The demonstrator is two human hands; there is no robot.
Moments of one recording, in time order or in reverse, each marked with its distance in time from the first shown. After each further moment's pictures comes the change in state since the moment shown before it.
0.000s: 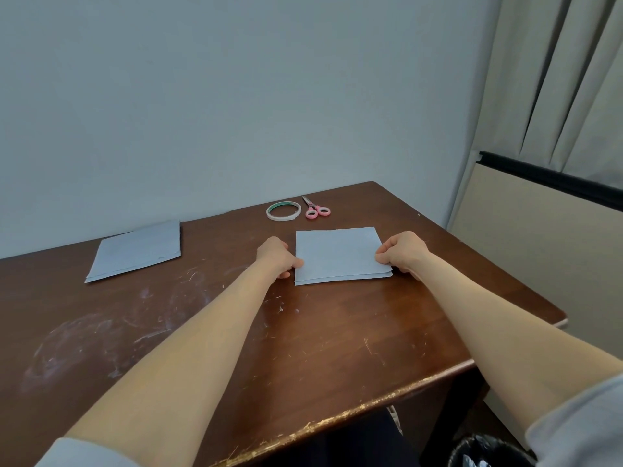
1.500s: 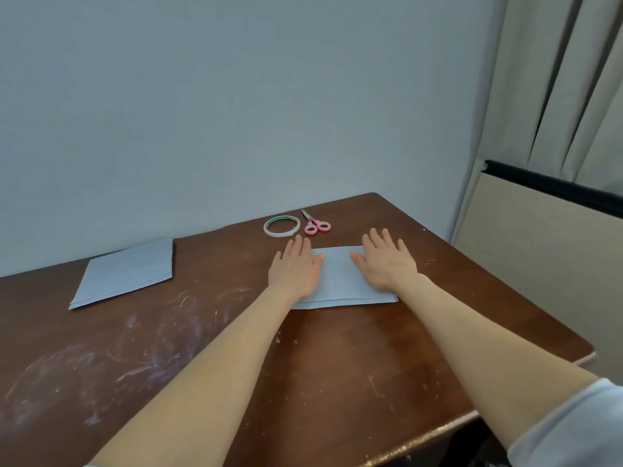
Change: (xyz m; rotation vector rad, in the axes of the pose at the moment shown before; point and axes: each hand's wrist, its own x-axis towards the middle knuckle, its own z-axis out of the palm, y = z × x) left_hand 0.022 0.014 0.029 0.695 0.021 0.406; right_hand 0.020 -0.024 0.025 -0.713 -0.035 -0.308
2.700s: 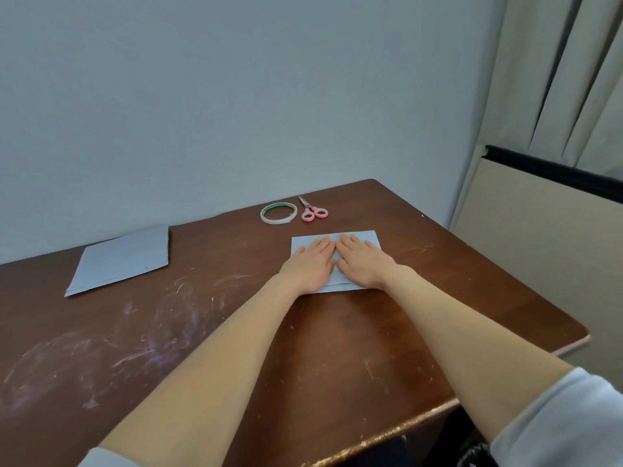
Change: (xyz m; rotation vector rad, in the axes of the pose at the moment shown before) left_hand -0.002 0.013 0.012 0.075 -0.161 0.276; right_hand -0.003 -0.016 0.013 0.004 -0.144 -0.239
